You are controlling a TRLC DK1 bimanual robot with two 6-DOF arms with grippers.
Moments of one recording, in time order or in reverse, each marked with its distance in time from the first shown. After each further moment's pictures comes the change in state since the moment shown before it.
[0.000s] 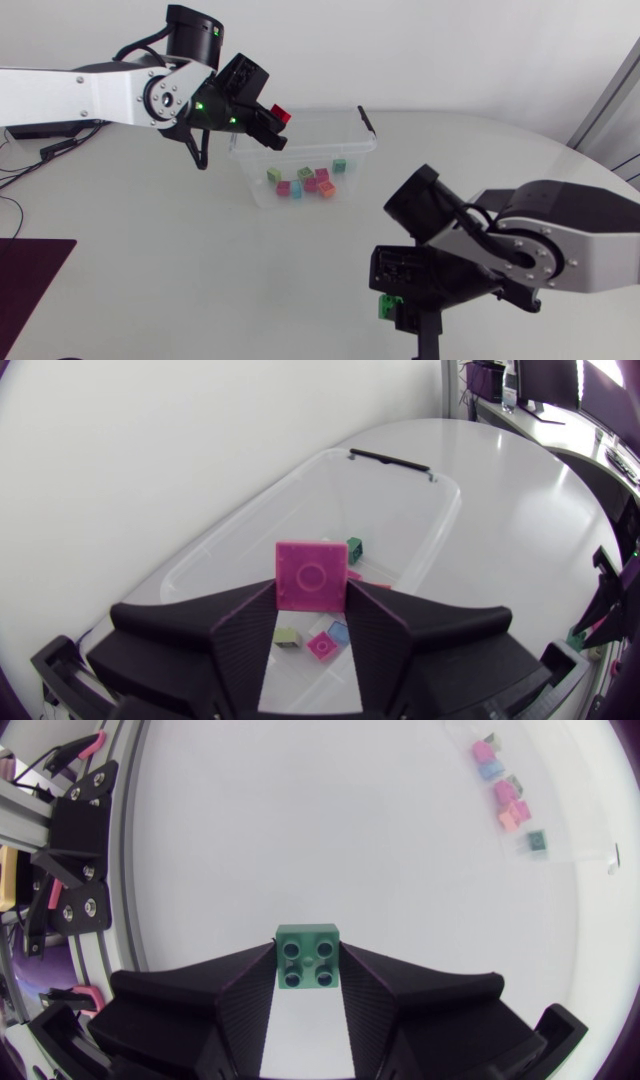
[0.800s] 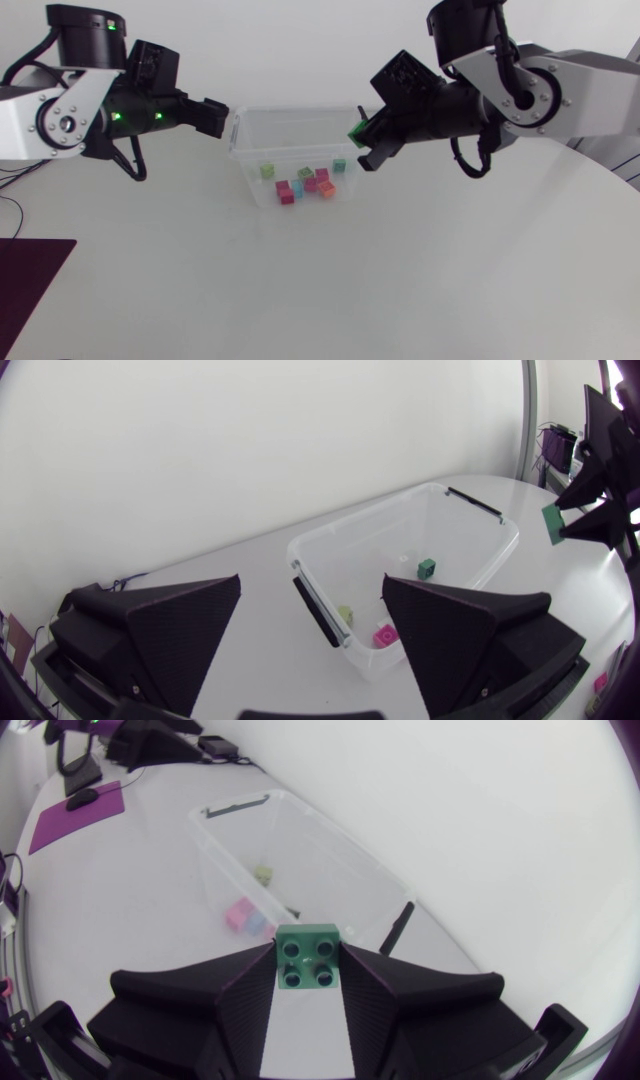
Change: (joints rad) left arm 0.163 -0.307 -0.286 0.161 -0.114 -0.169; right arm -0.269 0.175 0.424 0.444 -0.019 0.183
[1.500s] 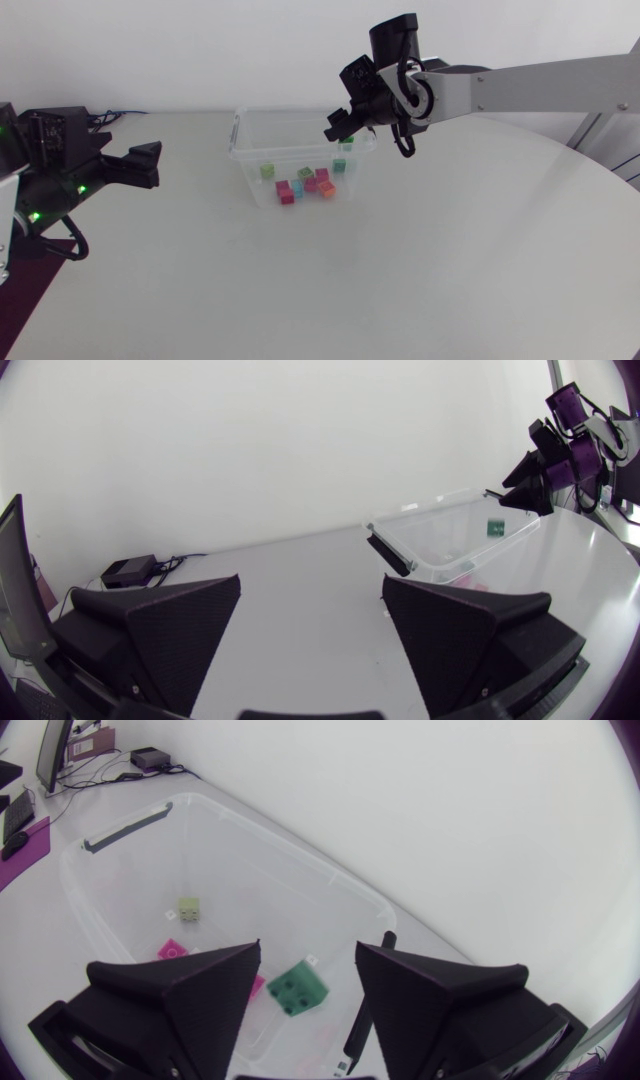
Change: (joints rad) left arm 0.183 -0.420 -0.492 0.229 -0.006 -0.022; right arm -0.024 0.415 0.286 0.199 0.140 0.124
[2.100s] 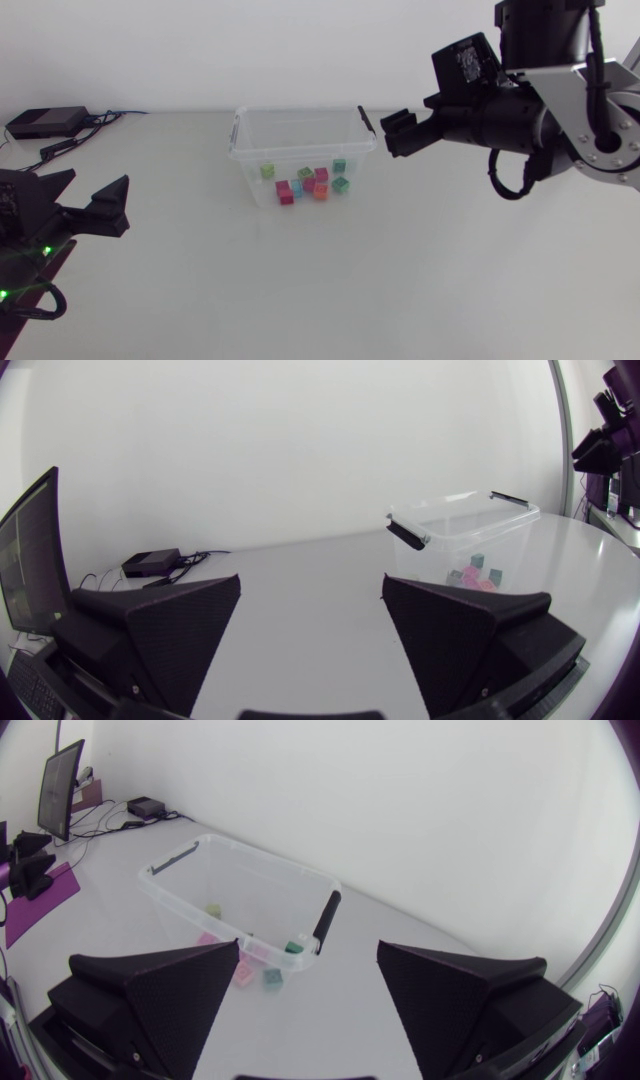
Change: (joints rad) left arm 0.163 -0.321 -0.272 0.046 0.099 -0.008; right arm 0.008 -0.650 -0.481 -0.079 0.036 0.155
